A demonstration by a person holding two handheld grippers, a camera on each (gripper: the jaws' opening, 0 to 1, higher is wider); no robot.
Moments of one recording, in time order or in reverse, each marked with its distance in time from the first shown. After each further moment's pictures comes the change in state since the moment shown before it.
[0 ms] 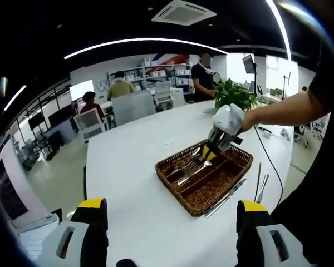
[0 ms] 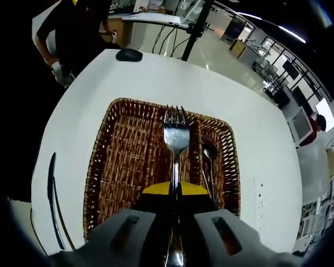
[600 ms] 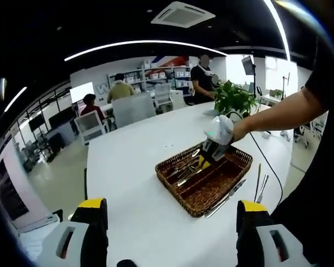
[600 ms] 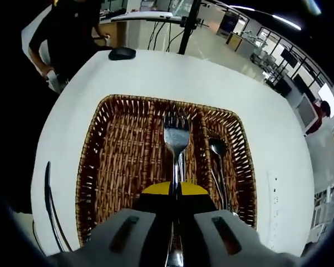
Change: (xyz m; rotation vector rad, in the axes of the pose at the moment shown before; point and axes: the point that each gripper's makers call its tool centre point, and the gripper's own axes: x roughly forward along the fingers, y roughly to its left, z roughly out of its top) left arm -0.004 -0.006 0.002 0.016 -0.013 0.015; right arm 0.026 -0.001 -0.010 0.091 0.007 0.031
